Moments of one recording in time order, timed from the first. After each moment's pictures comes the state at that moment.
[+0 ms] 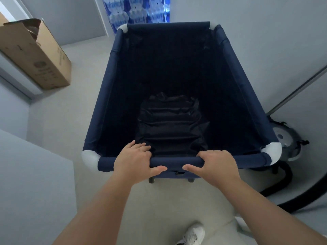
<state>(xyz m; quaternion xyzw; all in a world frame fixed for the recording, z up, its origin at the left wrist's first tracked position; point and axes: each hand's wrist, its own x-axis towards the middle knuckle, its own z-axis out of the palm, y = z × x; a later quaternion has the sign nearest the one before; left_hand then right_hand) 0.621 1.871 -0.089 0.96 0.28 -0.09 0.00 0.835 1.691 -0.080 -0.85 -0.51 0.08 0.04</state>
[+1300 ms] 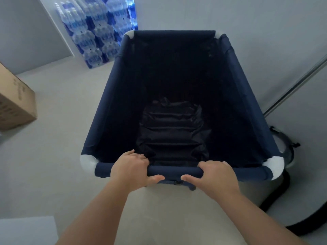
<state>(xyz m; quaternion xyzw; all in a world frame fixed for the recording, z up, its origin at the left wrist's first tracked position) 0.743 2.045 -0.092 0.98 0.17 -0.06 0.00 0.904 1.818 -0.079 -0.91 -0.40 0.11 0.05</state>
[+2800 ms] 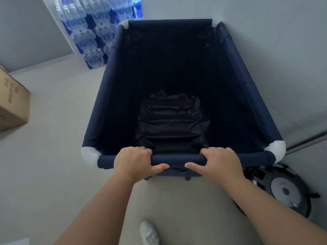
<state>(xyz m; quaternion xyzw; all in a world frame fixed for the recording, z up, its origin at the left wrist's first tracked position) 0.993 2.149 -0.098 0.96 0.27 0.01 0.01 1.191 1.951 -0.086 -0.88 -0.48 0.06 0.02</state>
